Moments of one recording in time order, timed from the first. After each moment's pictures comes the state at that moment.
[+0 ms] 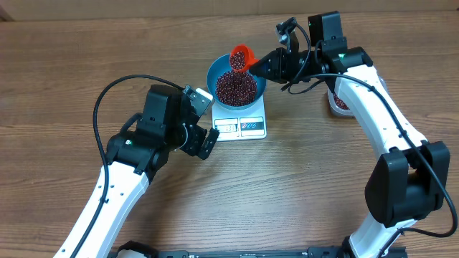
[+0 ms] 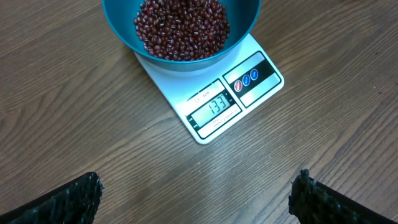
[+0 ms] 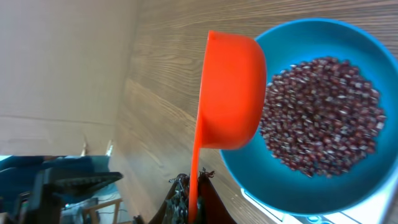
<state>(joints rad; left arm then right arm) -0.35 1.26 1.05 -0.71 0.16 0.17 0.22 1.89 1.60 -0.61 -0.85 0.35</state>
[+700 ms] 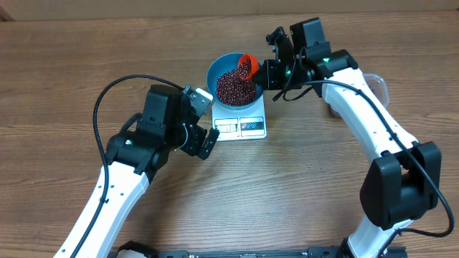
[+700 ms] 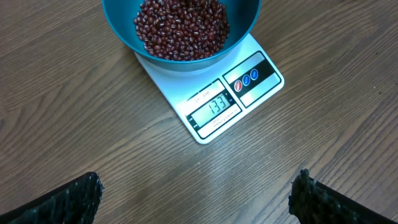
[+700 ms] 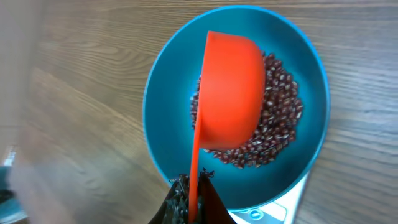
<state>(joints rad) -0.35 1.26 1.05 -0.71 0.16 0.17 0.31 1.89 1.60 -0.69 -0.50 0.23</state>
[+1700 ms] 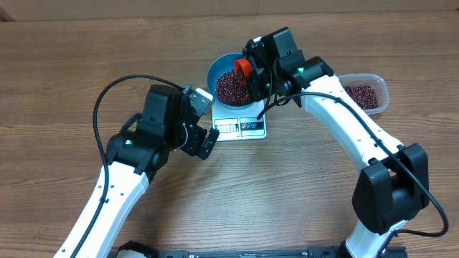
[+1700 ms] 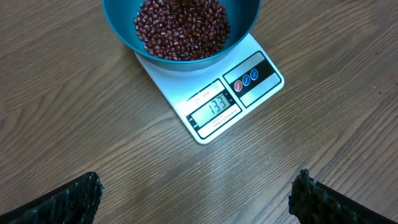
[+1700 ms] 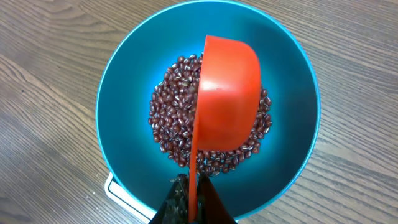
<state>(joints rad) -0.35 1.26 1.05 -0.71 0.16 0.17 0.43 1.89 1.60 -0.70 -0.20 -0.01</state>
